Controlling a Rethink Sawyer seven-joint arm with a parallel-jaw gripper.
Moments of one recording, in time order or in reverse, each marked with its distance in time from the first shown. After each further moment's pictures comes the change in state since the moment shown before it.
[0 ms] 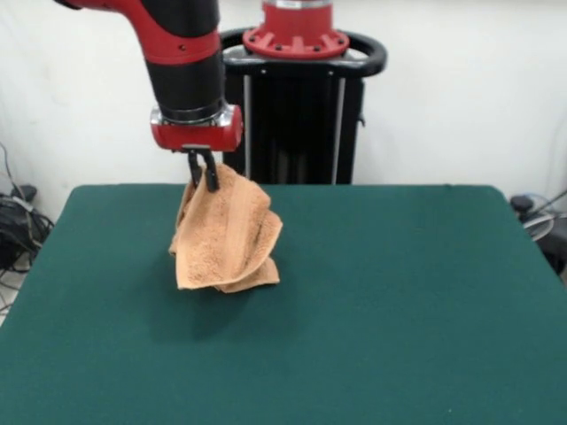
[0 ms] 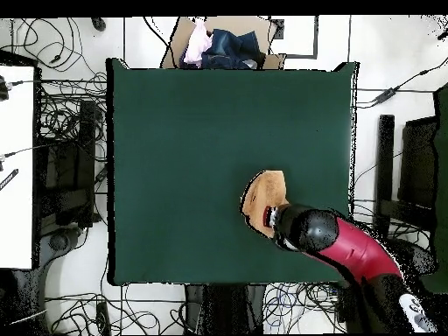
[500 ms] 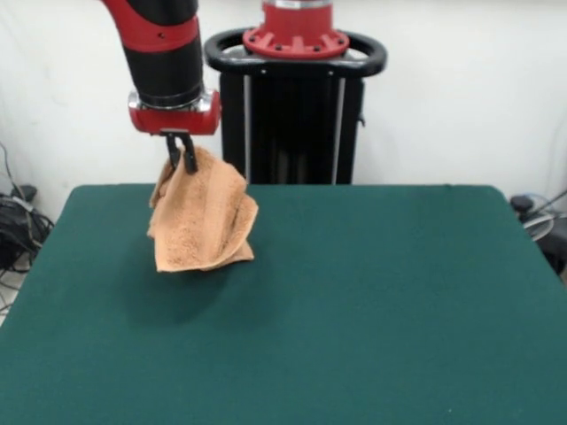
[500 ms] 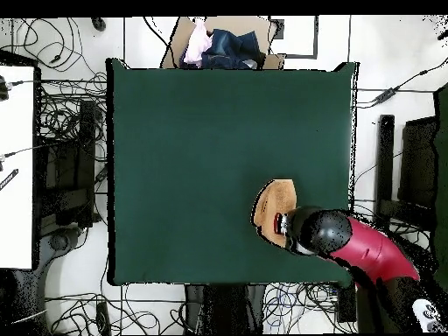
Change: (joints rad) arm -0.013 -0.028 -0.015 -0.049 -0.090 0.122 0.000
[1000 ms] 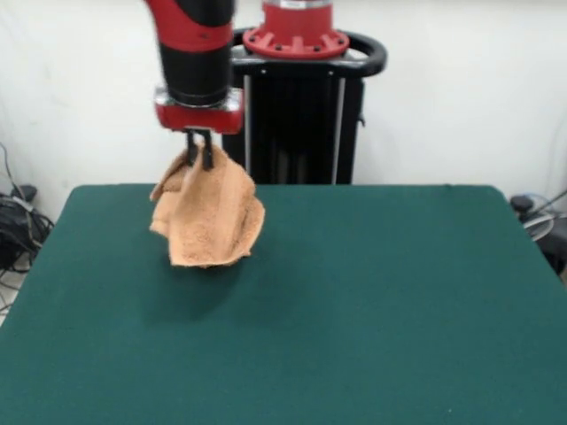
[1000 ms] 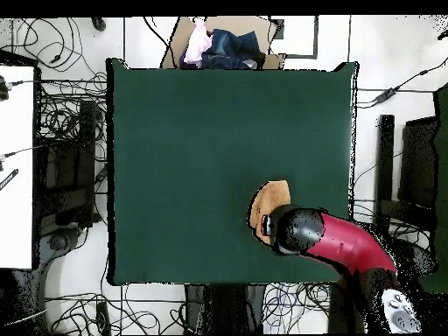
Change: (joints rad) arm 0.182 0.007 -0.118 -0.015 -0.015 -0.015 0.029
